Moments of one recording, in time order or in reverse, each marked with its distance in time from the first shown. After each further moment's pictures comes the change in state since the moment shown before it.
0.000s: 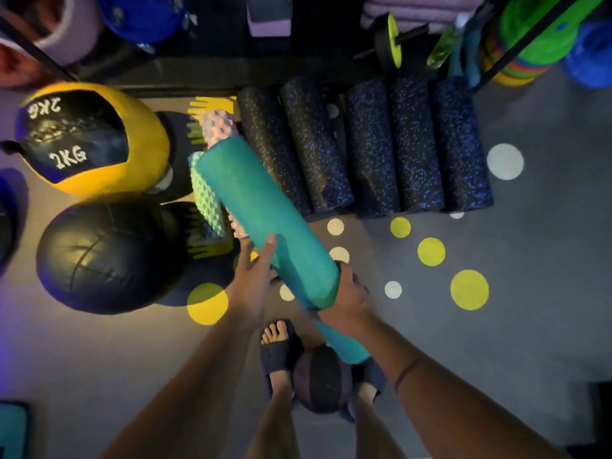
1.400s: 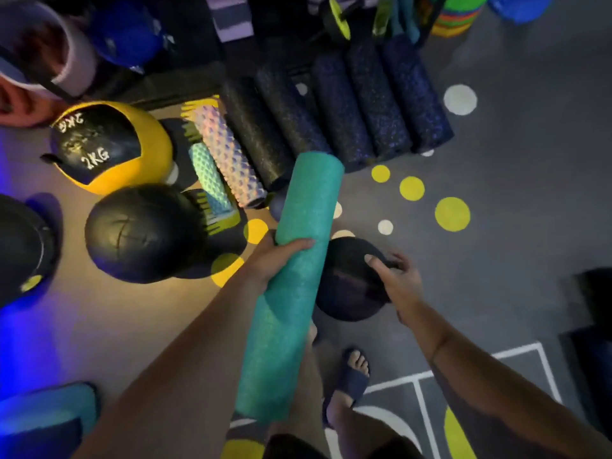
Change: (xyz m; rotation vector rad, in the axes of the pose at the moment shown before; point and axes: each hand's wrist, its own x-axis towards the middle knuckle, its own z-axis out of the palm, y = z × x) left_hand -0.164 -0.042 -0.066 0.538 -0.385 -0.039; right_hand -0.195 0.113 0.059 1.080 0.432 0.297
